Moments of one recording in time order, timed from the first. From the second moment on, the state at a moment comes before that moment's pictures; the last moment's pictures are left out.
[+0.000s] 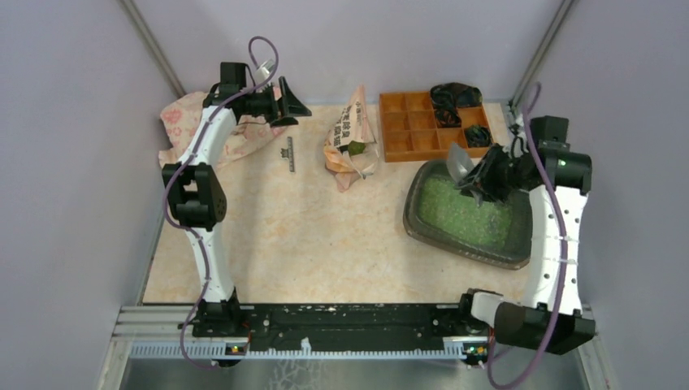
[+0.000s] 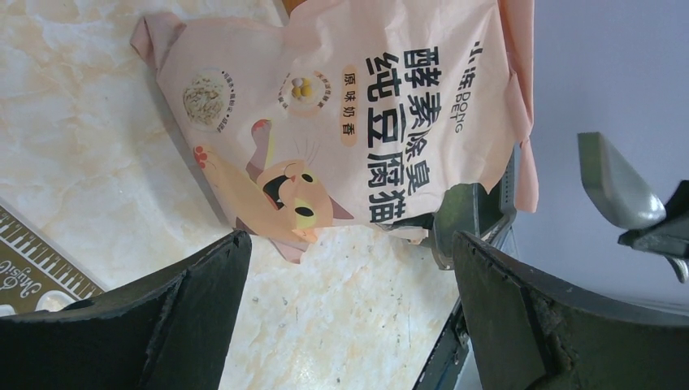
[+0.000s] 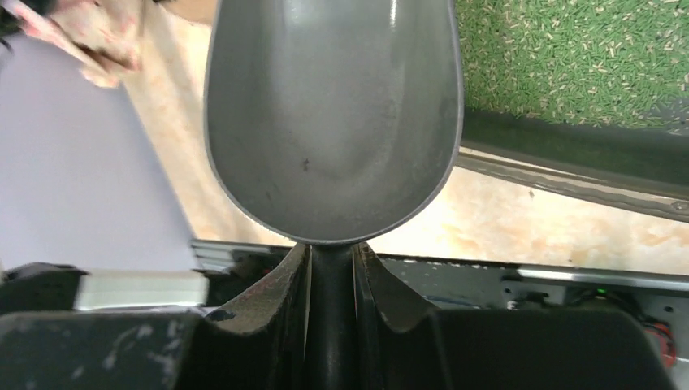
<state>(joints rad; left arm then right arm) -0.08 2.15 2.02 -0.56 0.91 -0.35 -0.28 1.18 1.46 -1.36 -0.57 0.41</state>
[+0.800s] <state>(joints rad) -0.14 2.32 2.24 -0.64 0.74 -0.36 0.55 1.73 1.96 -1.44 -0.10 0.32</state>
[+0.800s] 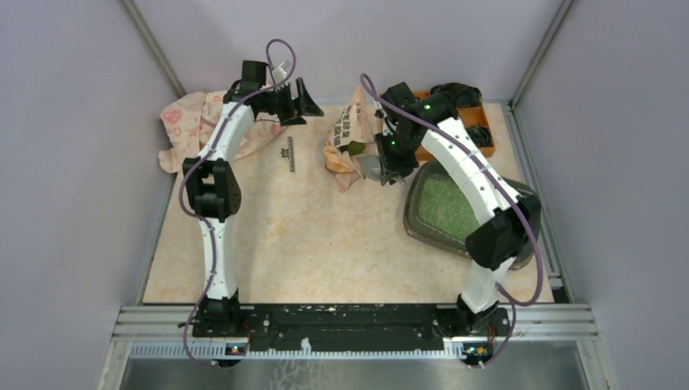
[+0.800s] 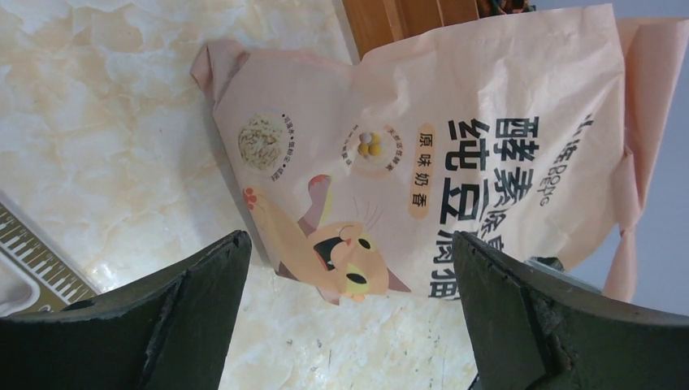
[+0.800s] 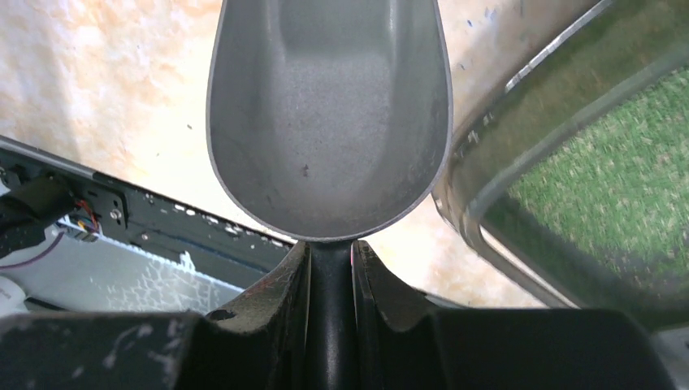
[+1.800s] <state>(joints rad) -0.25 2.42 2.25 -0.46 0.55 -0.45 0.45 2.28 2.23 -1.24 -0.38 0.26</state>
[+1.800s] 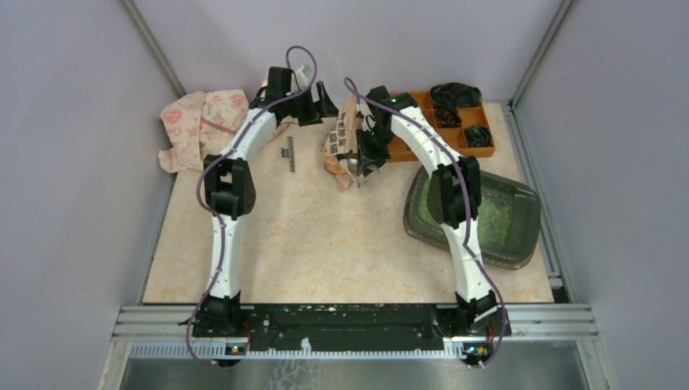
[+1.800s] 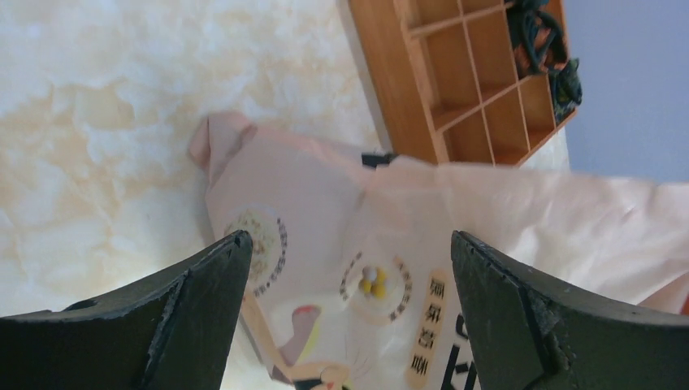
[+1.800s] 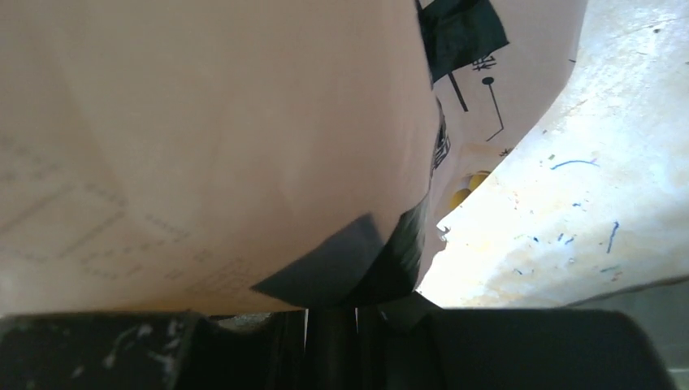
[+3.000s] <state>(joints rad) -0.33 2.52 2.24 -0.31 0.42 -0.36 0.41 2.56 2.43 -1.07 -0.49 0.54</state>
